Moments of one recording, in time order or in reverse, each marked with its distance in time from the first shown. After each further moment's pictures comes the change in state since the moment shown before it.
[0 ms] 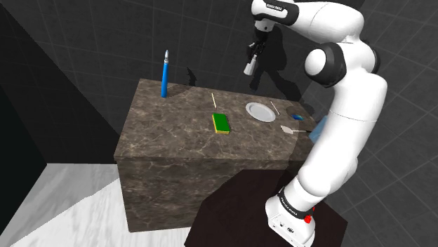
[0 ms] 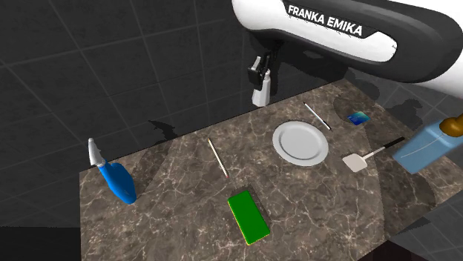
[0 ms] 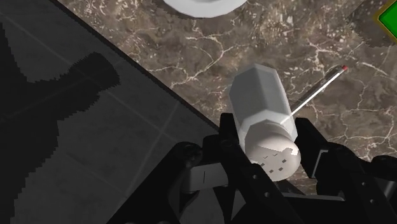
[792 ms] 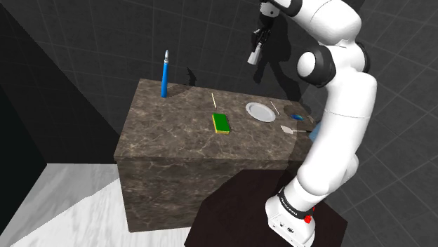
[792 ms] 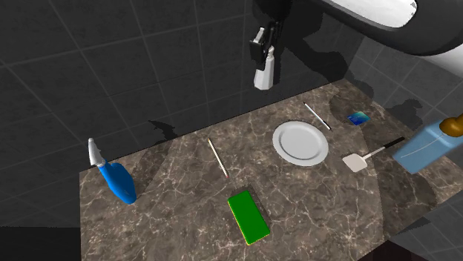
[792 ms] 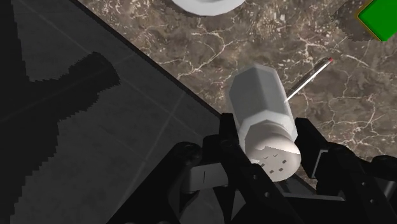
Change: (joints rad) arm -0.033 0.080 -0.002 0.287 0.026 -0.208 -0.016
